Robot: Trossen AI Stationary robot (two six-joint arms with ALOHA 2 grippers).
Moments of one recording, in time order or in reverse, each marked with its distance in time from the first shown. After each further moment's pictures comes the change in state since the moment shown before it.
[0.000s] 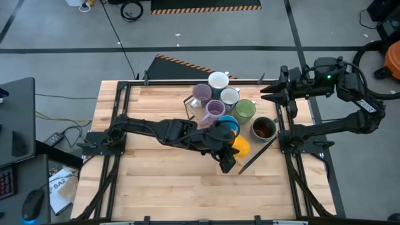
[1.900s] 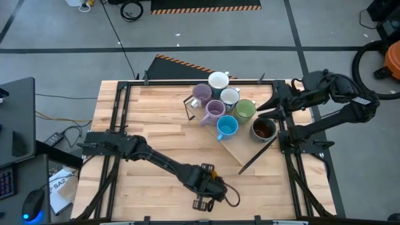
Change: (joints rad) left arm -0.193 0.284 -0.077 -0.362 0.143 0.457; right arm 0.291 0.056 0.000 -0.096 0.141 0.044
